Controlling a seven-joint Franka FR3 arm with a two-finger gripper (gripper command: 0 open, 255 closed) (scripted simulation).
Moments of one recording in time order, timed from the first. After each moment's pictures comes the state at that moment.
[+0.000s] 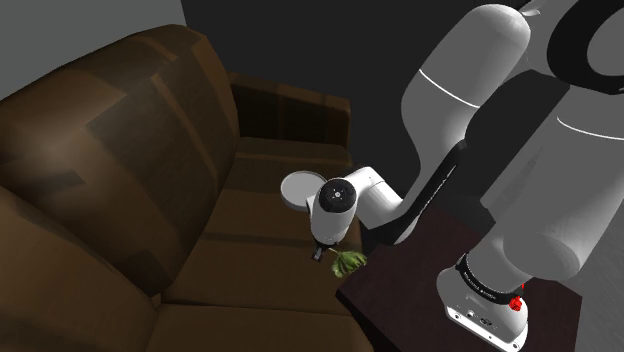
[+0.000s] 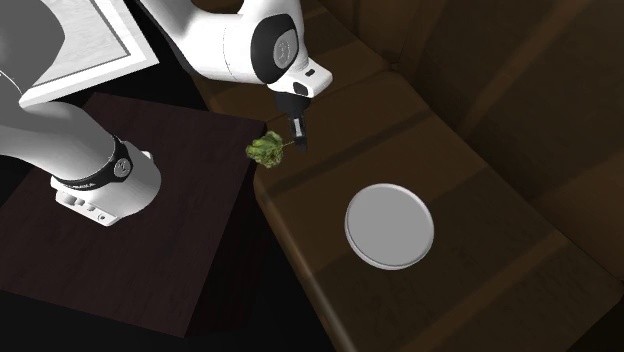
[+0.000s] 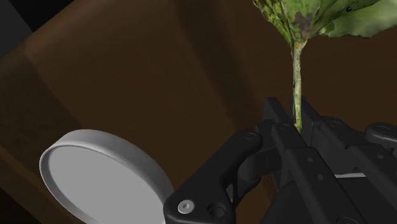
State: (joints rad) arm 0.01 0.23 0.48 -2.62 -1.00 2.70 1.05
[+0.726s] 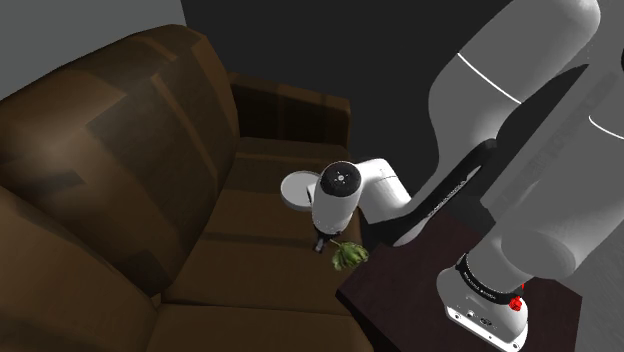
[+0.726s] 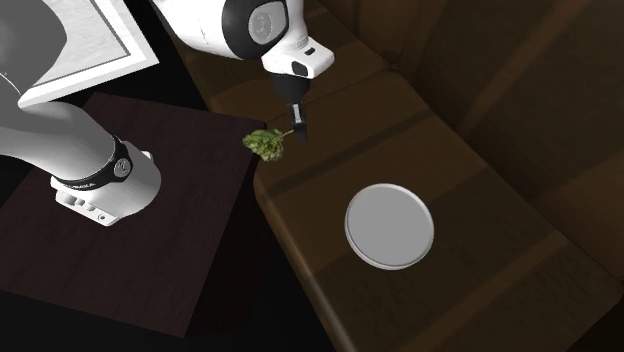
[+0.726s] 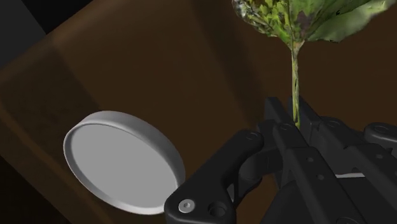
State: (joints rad) arm -0.04 0.07 0.57 -2.68 -0.72 2.67 0.82
